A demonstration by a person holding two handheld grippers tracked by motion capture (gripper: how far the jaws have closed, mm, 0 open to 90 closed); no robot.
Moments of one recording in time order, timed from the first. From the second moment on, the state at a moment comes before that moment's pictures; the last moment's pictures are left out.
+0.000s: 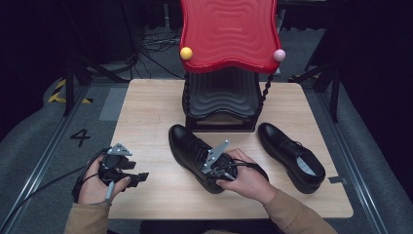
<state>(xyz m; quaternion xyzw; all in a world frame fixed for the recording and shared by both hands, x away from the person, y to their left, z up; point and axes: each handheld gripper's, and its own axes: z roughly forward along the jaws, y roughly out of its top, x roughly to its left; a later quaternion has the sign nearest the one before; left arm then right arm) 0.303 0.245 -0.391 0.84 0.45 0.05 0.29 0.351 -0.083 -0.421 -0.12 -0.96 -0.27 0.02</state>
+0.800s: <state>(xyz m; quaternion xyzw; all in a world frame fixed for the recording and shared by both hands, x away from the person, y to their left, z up) 0.321 0.230 -0.389 0.85 0.43 0.05 0.30 0.333 -0.106 -0.393 -0.10 -0.95 -0.29 0.04</state>
